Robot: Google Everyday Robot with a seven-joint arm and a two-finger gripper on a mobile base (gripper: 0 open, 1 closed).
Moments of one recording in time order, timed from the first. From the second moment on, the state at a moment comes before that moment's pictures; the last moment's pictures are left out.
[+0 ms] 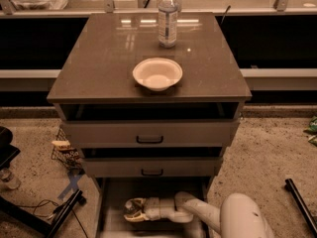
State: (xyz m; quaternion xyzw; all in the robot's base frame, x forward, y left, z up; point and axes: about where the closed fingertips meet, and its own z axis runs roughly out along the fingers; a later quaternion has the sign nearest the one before) arm 0.493 0.134 0.214 -0.52 0.52 0.47 0.48
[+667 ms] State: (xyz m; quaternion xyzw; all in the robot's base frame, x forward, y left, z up) arm 0.487 0.138 0.228 -0.52 0.51 0.48 0.49
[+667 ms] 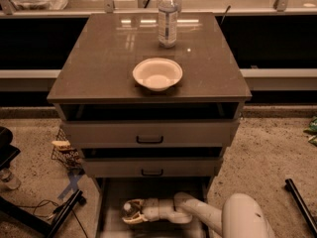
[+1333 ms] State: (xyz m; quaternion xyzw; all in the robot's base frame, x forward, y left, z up) arm 0.507 0.105 0.348 -0.49 0.55 0.42 0.53
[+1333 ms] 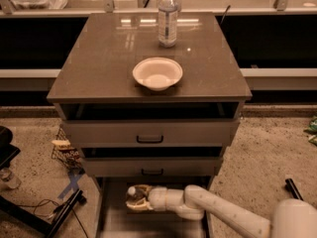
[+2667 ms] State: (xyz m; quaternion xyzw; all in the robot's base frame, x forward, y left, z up) arm 0.449 0.084 0.616 -0.46 0.62 0.42 0.49
